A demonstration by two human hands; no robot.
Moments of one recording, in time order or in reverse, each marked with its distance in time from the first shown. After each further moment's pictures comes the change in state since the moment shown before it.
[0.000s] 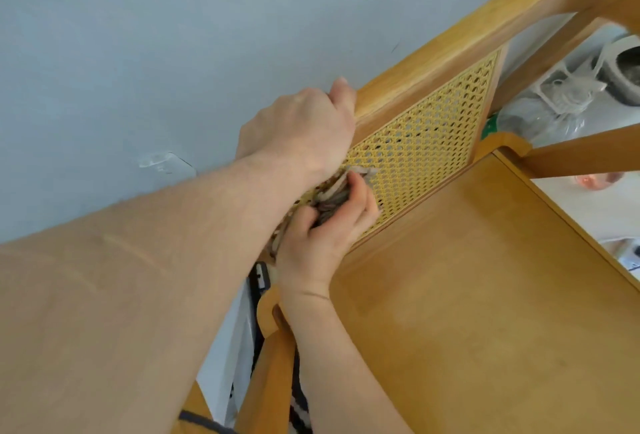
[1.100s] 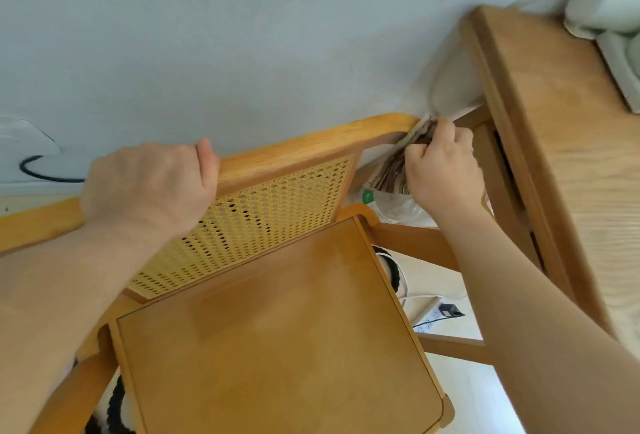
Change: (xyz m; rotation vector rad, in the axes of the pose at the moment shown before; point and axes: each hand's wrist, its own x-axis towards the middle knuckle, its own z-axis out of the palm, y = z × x) left_hand -0.014 0.011 -0.005 0.089 0.123 -0.096; right_hand 0.322 -0.137 -0.120 -1.359 -0.465 -0.403
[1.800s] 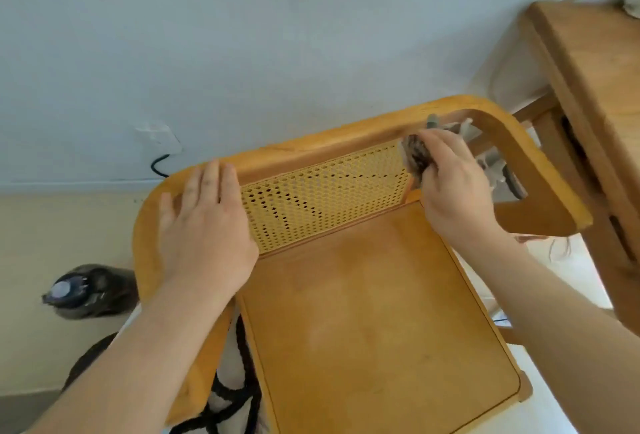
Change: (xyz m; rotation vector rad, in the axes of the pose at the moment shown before) left_hand -0.132 -0.081 -0.006 0.064 -0.061 -0.072; right_hand -0.131 -0.050 -0.005 0.288 0.071 -0.409
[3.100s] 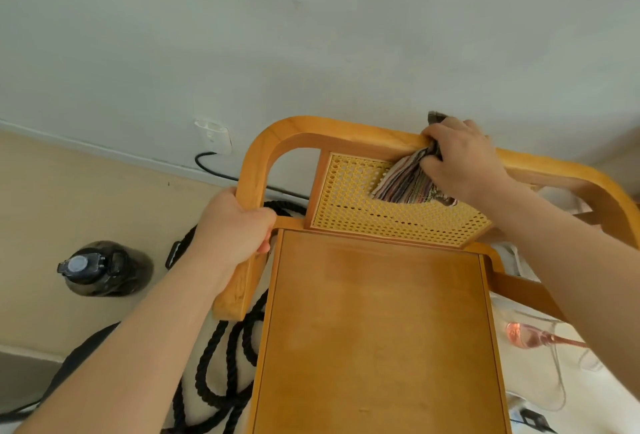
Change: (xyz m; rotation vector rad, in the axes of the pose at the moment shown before) left_hand 0.082 -0.059 0.002 -1.253 -0.173 -0.568; right_hand 0.174 -0.064 0.074 -0.337 -0.314 -0.319
